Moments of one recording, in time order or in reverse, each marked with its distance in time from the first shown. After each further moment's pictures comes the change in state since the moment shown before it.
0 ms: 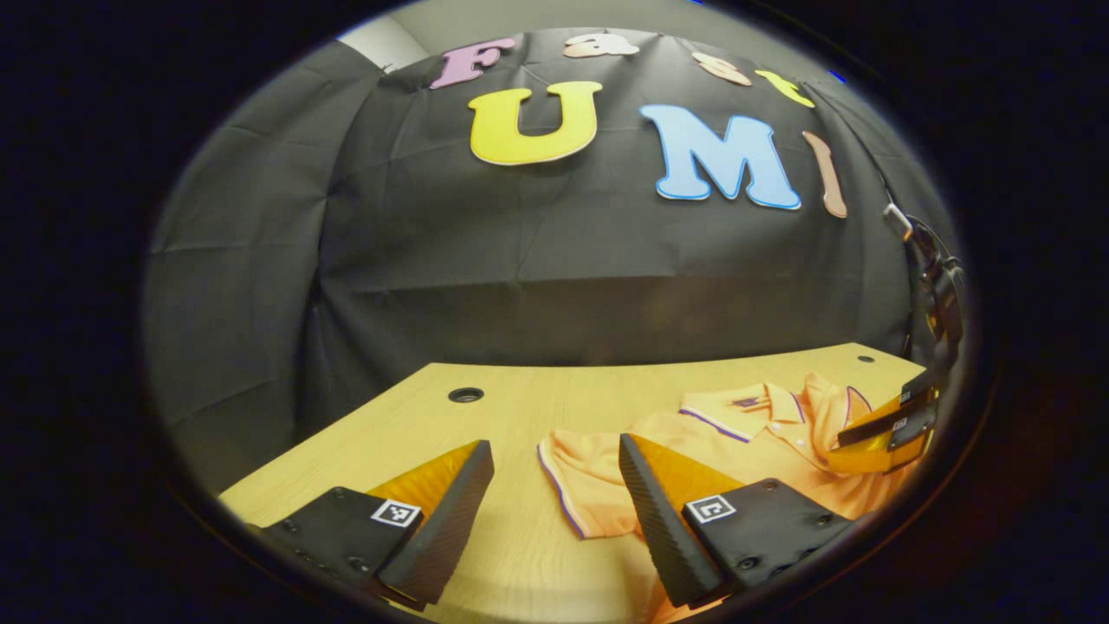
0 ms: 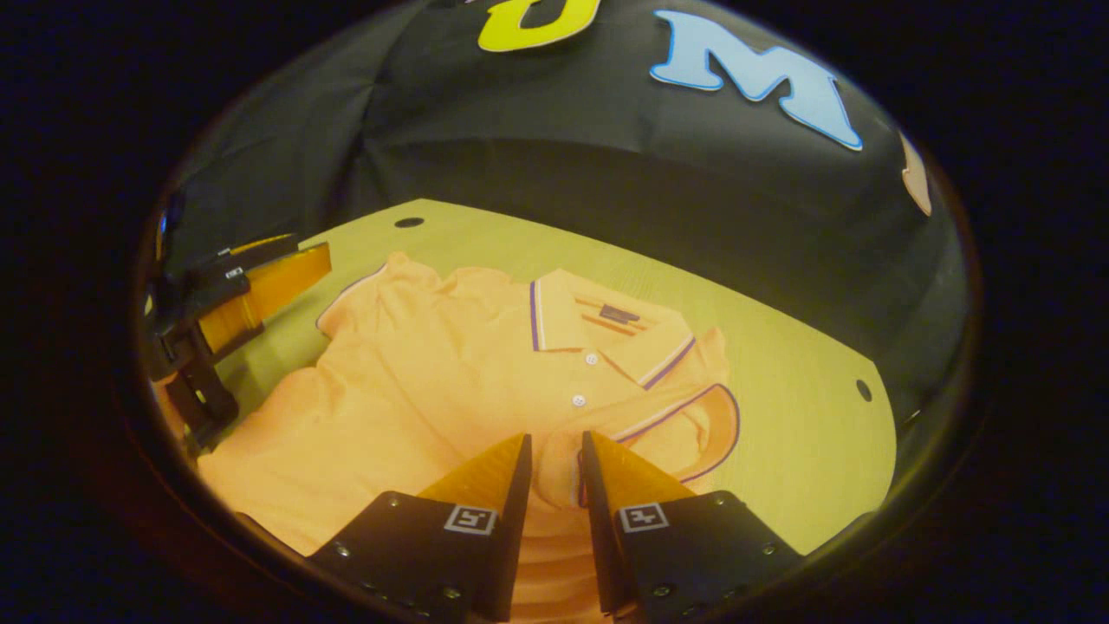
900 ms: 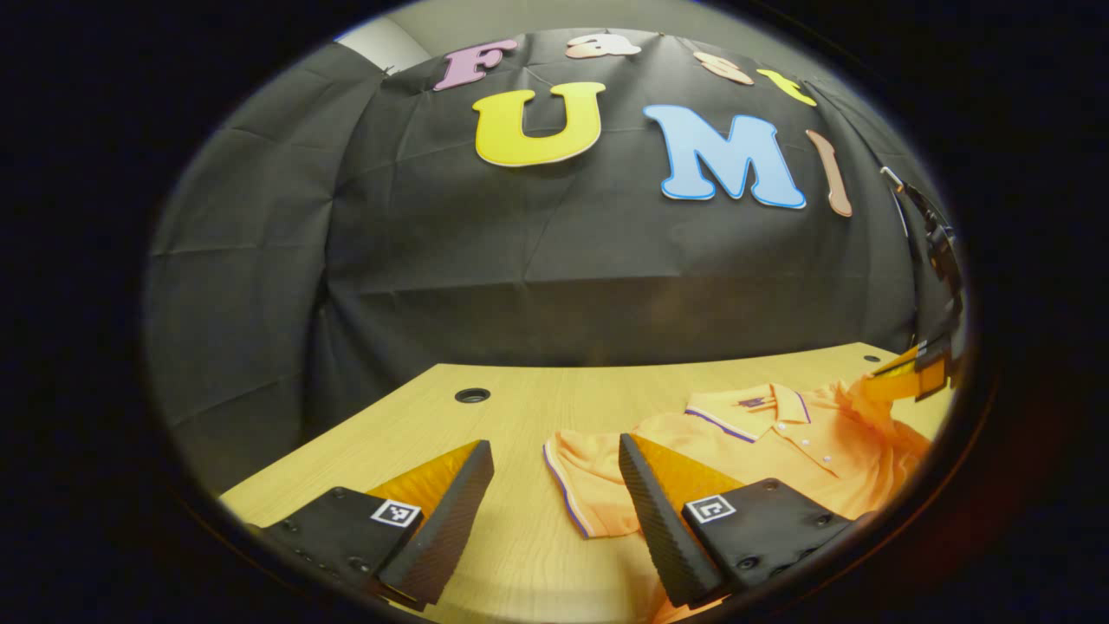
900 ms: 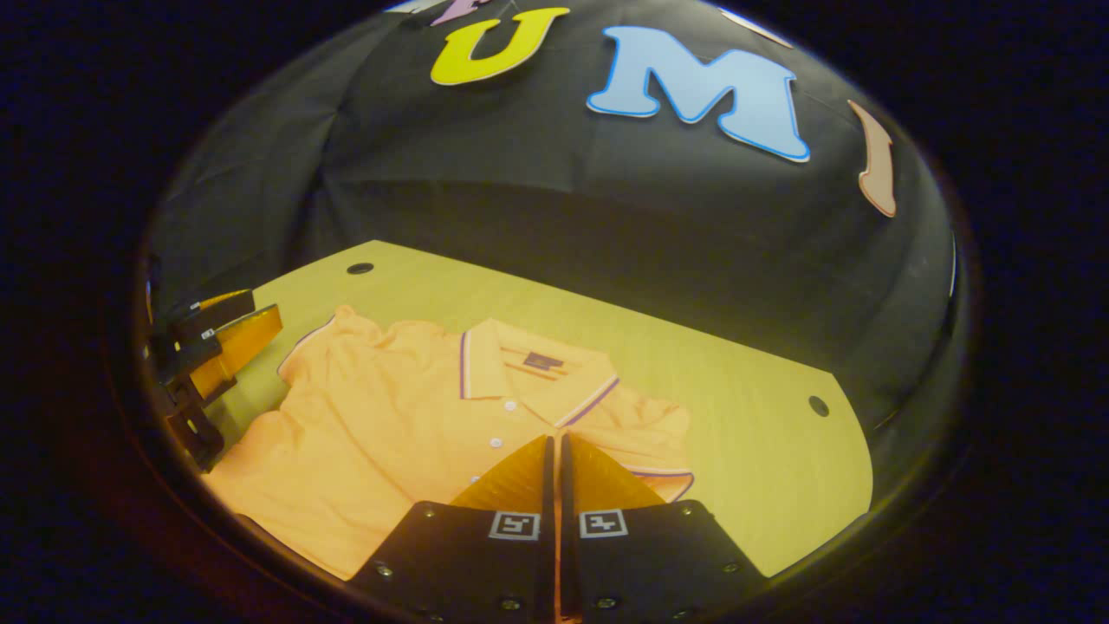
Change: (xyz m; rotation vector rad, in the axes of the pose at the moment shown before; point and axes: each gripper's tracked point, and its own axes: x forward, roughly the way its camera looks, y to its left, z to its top) left arm -0.002 0.007 0.002 -0.001 -0.012 0.039; right arm -0.003 -0.040 0.029 -0.015 -0.066 -0.094
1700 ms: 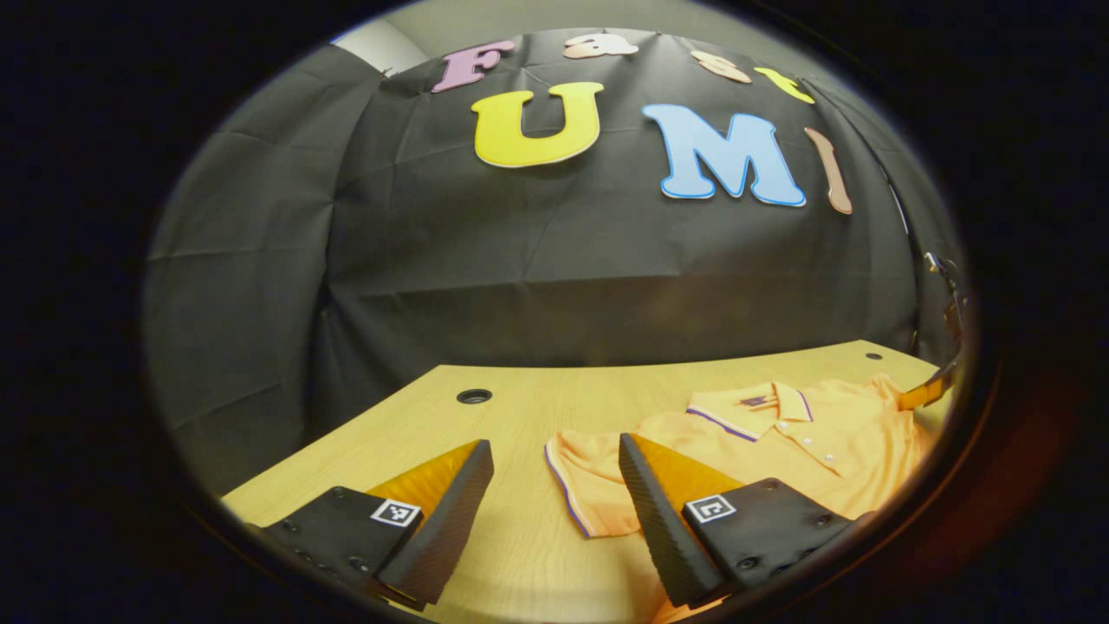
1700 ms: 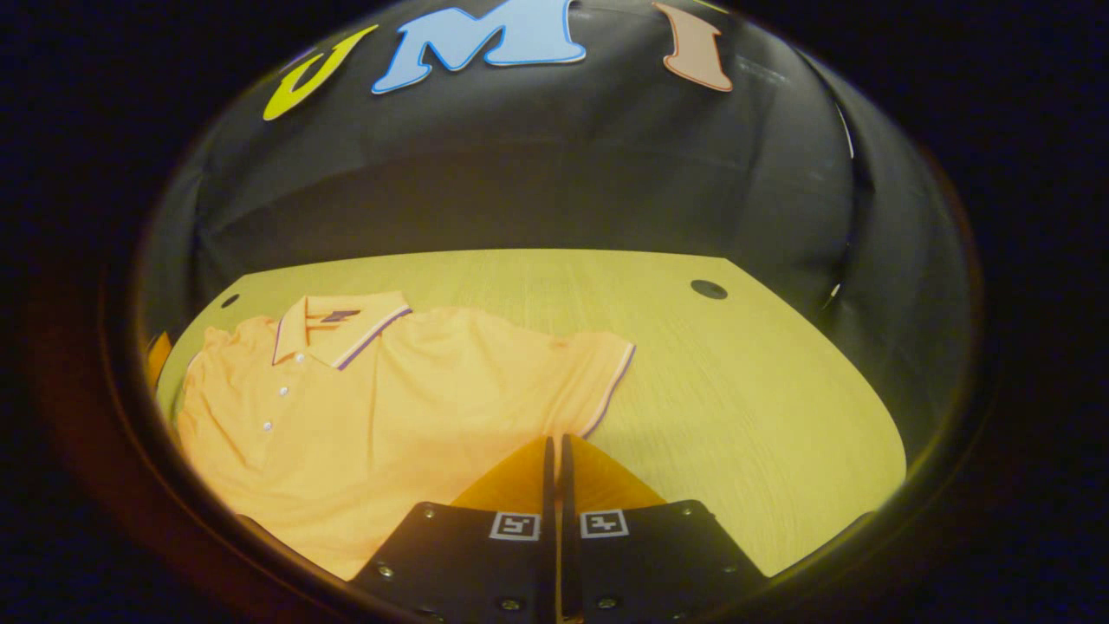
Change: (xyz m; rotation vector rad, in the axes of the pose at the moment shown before) left arm 0.000 -0.001 0.000 0.007 -0.001 0.008; right arm -0.010 -0.171 -0.111 0.360 0.069 -0.285
